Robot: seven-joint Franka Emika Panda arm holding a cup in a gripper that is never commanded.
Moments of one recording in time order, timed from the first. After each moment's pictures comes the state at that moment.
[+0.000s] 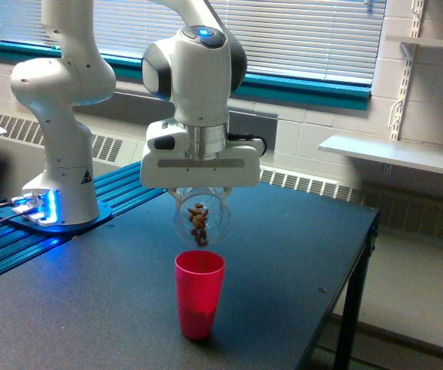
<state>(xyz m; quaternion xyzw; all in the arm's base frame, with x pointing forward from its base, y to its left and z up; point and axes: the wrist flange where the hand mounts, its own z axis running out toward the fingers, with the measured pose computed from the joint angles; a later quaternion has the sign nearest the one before) 0.470 -0.193 0.303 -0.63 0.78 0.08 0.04</state>
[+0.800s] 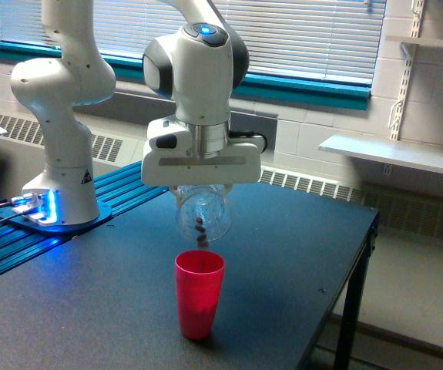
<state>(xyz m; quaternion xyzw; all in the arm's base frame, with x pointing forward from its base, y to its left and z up) 0.471 -0.192 0.306 -0.64 0.76 0.09 0.04</state>
